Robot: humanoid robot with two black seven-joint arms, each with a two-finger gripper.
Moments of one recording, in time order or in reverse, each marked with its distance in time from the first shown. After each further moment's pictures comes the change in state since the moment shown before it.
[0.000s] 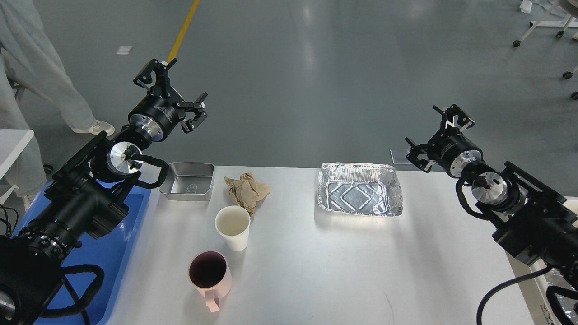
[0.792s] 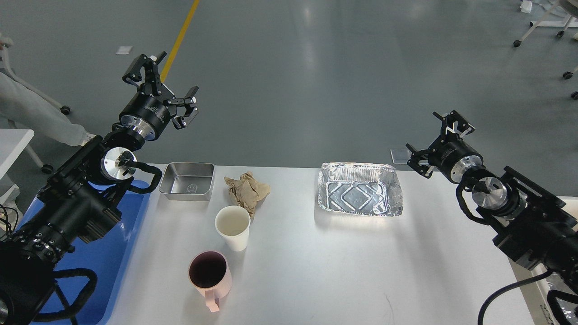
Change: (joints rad) left arm 0.020 0.028 0.028 0.004 0.130 -0.076 -0.138; right arm -0.017 -0.001 -0.010 -0.006 -0.001 -0.003 -0.001
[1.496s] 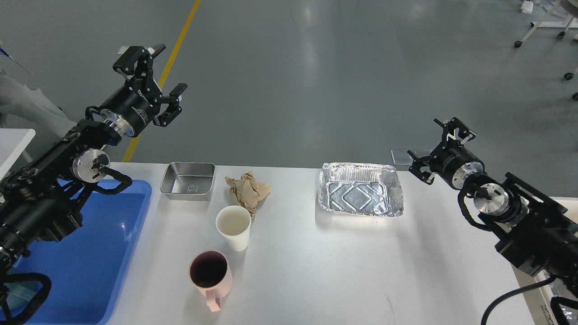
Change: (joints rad) left arm 0.005 0.192 0.216 -0.181 0.108 -0.016 -0.038; right arm -0.027 -0.008 0.000 0.012 0.000 0.001 0.000
